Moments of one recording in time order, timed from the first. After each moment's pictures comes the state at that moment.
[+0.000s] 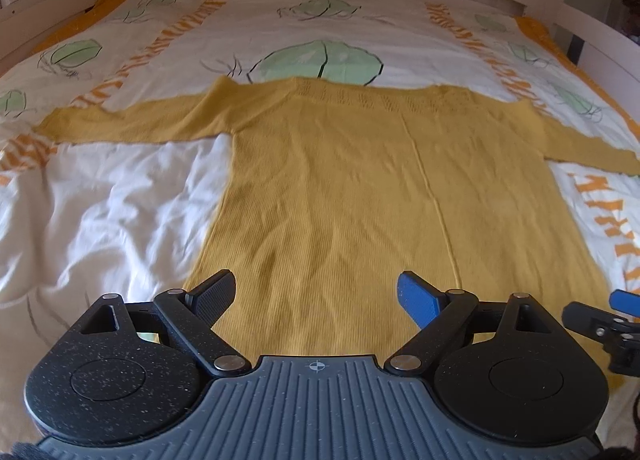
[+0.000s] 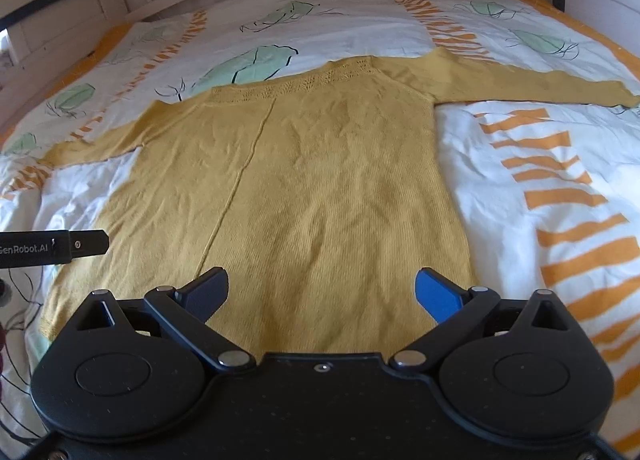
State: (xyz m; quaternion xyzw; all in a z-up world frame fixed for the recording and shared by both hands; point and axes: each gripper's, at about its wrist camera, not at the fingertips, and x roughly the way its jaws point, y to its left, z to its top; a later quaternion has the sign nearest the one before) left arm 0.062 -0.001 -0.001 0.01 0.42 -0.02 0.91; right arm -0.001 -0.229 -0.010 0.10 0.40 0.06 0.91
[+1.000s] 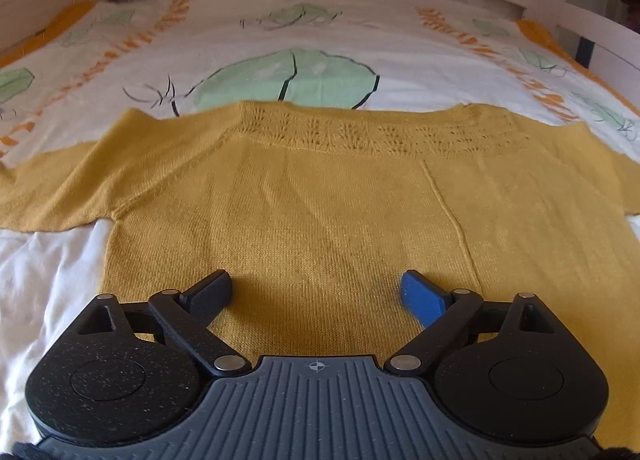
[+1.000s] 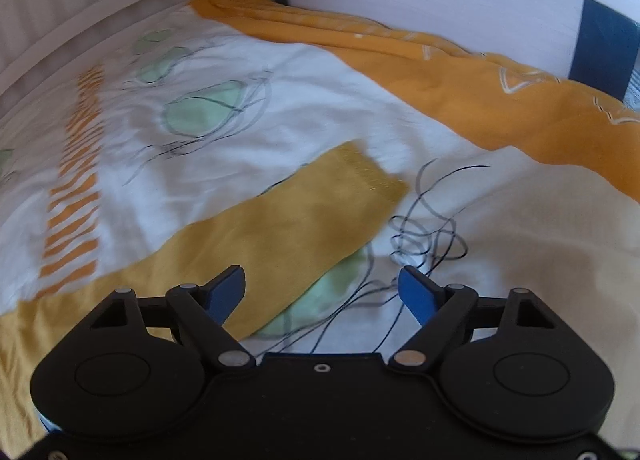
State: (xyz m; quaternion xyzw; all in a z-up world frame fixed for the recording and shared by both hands) left arm 0.204 -0.031 -0.081 0.02 0.37 -0.05 0.93; right arm 0.200 -0.586 -0.040 0.22 0.38 -0.28 0.85
